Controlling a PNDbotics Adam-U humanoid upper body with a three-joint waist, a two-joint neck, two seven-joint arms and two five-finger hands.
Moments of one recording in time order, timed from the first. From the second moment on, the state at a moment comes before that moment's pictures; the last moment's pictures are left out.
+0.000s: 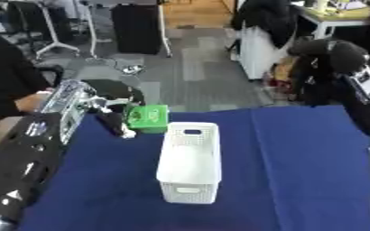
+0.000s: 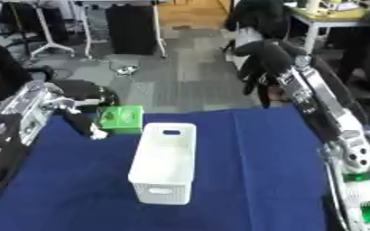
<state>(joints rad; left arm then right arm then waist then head) -0.89 0.42 -0.15 -1.01 -1.13 -0.55 -0.49 -0.50 -0.15 0.06 -1.99 0.23 0.03 0.46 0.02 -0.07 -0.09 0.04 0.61</state>
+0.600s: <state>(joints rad) -0.91 0.34 -0.21 -0.92 -1.14 -0.67 -0.37 -0.51 -0.13 0.07 -1.99 0.23 0.03 0.47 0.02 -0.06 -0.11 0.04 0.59</state>
